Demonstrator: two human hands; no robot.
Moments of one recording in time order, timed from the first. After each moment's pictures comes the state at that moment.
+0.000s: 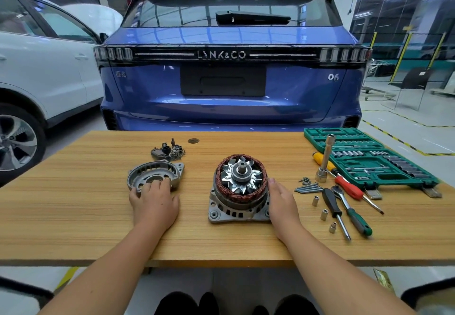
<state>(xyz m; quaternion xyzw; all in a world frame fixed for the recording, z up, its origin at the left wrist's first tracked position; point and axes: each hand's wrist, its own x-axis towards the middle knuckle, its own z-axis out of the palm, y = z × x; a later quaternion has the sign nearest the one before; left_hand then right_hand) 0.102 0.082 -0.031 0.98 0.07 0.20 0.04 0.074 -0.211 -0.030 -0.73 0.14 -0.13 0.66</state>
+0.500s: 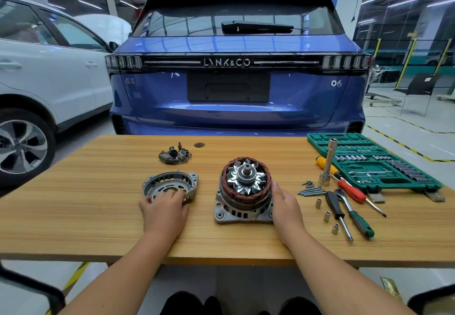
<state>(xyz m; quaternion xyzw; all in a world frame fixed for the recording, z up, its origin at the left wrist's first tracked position) 0.068 0.074 -0.027 0.97 0.01 0.25 0.05 0.057 -0.204 -0.023 -0.77 0.14 -0.14 0.61</state>
